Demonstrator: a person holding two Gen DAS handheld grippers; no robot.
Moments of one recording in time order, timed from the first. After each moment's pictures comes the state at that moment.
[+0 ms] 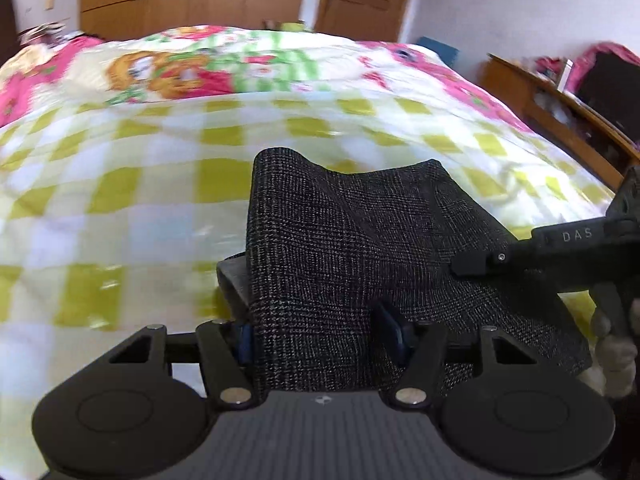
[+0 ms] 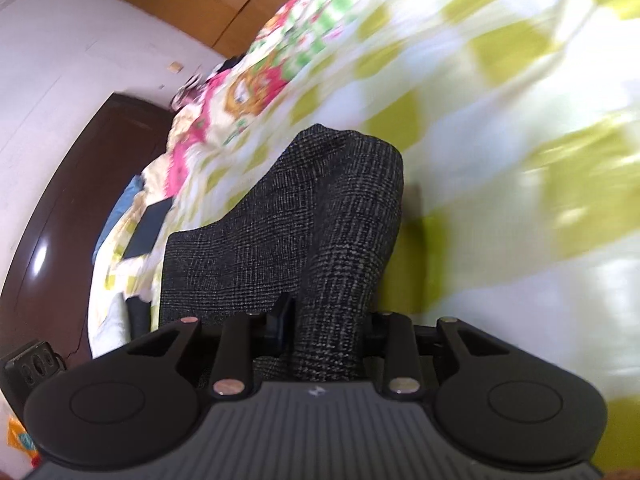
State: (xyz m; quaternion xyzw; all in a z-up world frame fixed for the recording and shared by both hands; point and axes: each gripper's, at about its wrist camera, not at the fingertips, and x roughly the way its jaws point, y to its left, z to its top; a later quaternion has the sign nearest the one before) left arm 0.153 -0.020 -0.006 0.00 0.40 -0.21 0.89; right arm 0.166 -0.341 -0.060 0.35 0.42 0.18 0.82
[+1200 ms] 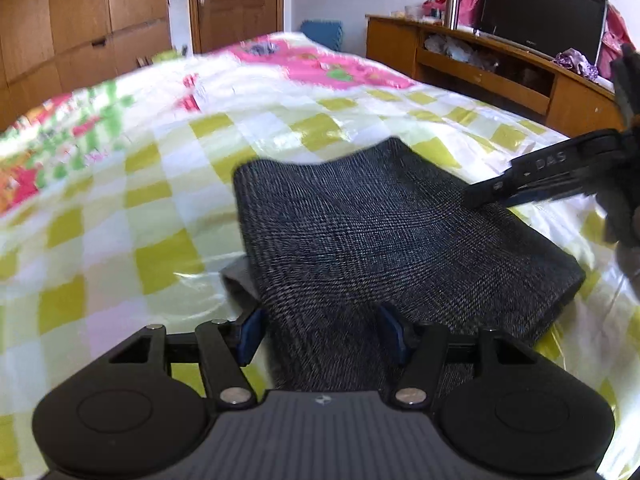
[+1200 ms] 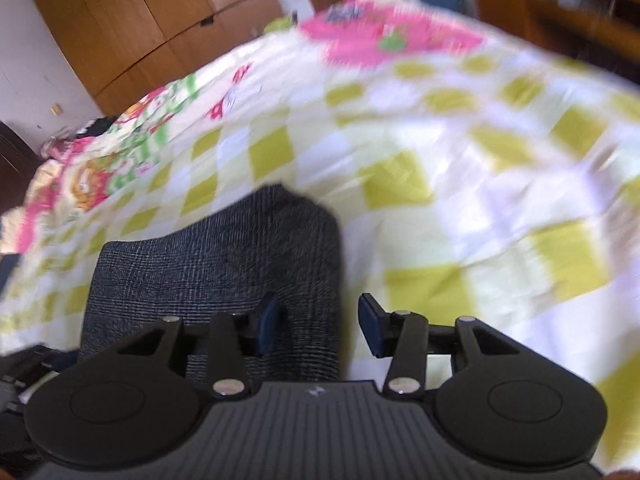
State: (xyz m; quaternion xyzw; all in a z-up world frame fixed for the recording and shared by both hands) left arm 0.158 -0.243 0.001 0.12 0.35 -0.32 0.87; right arm 0.119 -0.521 0.002 0.18 0.37 -0.06 0.91
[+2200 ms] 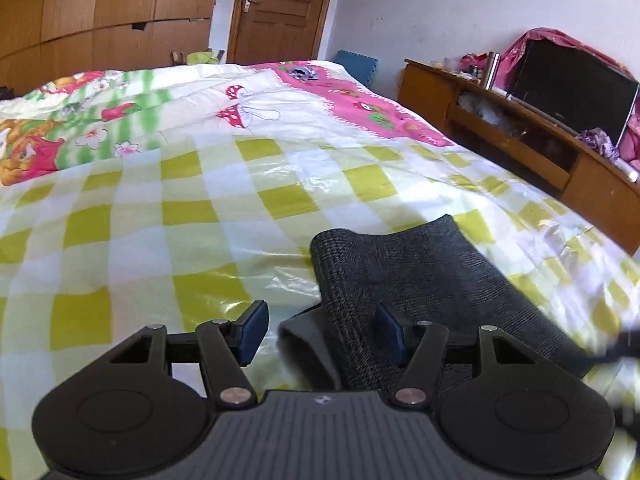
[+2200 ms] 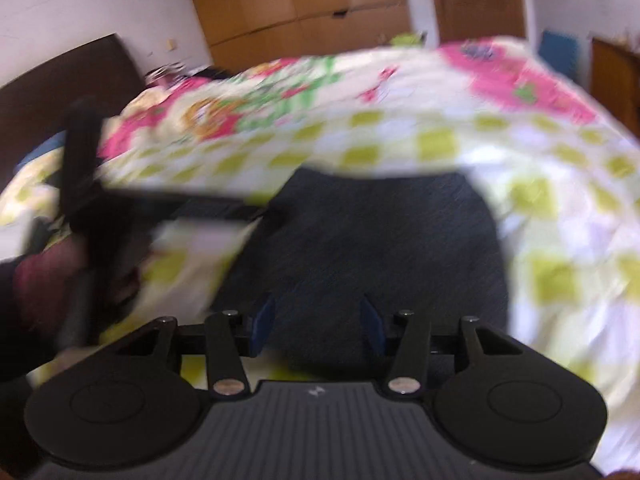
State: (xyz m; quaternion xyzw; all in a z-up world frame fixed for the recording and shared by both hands) left arm 0.216 -0.215 0.006 0.01 0.35 -0.31 0.88; right arm 0.044 -0.403 0.020 0.09 0.37 0.10 0.92
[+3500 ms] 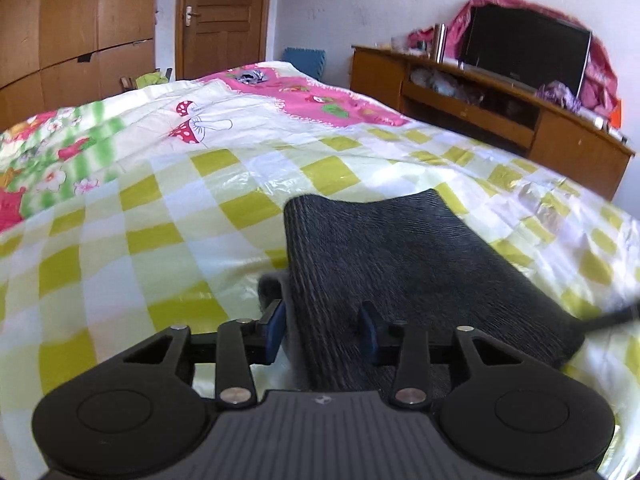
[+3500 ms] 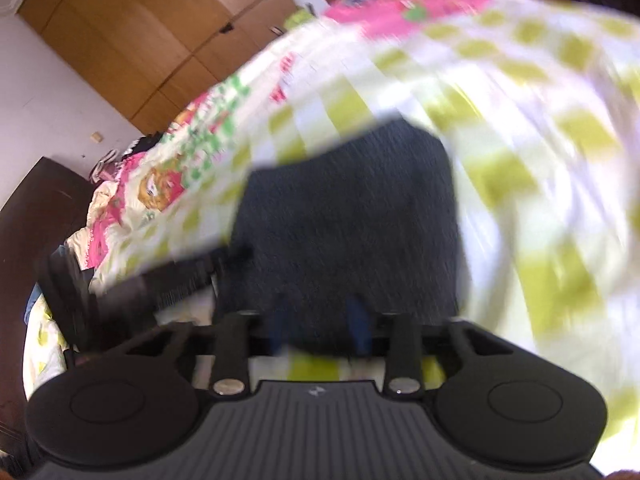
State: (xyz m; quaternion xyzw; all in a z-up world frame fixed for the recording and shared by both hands) left arm 0.205 -0.220 0.005 0.07 0.33 -0.37 0.87; right arm 0.062 -0.465 0.033 0.29 0.37 0.01 0.88
